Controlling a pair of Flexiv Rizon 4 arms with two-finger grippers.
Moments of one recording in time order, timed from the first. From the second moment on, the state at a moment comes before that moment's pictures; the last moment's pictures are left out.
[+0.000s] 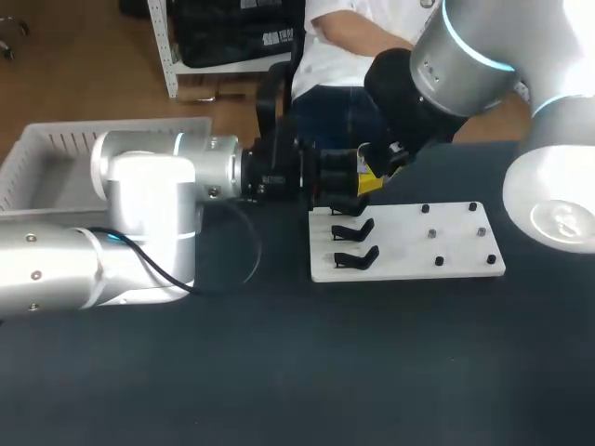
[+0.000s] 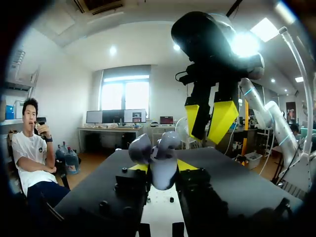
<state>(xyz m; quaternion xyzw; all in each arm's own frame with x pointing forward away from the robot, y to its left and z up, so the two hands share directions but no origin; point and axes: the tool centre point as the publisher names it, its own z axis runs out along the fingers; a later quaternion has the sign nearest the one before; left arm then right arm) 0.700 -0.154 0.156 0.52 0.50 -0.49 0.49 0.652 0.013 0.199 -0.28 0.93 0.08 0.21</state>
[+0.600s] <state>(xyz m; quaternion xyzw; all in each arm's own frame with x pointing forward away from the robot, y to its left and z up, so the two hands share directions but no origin) 0.700 -0.154 0.156 0.52 0.50 -0.49 0.49 0.672 0.024 0.199 -0.28 0.93 0.08 0.22</state>
